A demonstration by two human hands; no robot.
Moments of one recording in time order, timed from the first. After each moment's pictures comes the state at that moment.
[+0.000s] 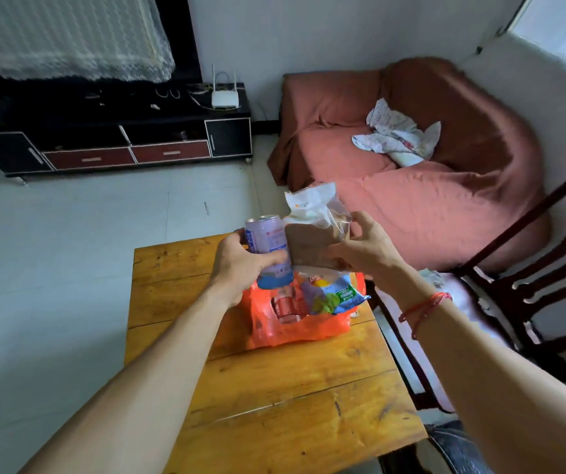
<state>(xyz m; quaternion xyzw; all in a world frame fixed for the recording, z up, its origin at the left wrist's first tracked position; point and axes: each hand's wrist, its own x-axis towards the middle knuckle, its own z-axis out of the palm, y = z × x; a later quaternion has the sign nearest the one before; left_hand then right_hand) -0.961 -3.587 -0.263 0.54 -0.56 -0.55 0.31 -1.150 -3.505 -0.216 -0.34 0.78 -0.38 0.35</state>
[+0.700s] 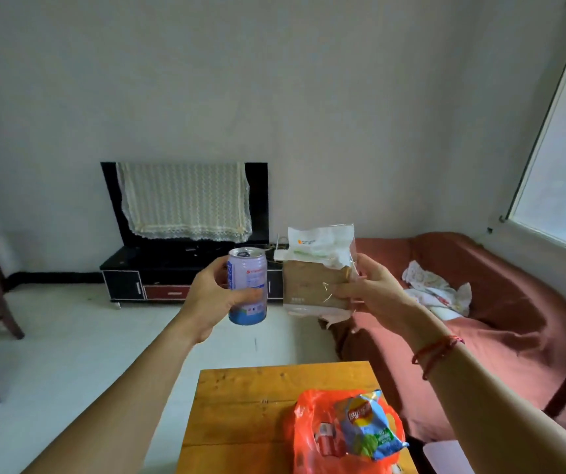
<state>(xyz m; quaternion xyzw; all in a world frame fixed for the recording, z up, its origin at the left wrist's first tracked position) -0.814 -3.539 -0.011 0.42 -0.63 -0.46 0.47 -1.084 -3.476 0.002 -0.50 0.56 -0.52 0.42</state>
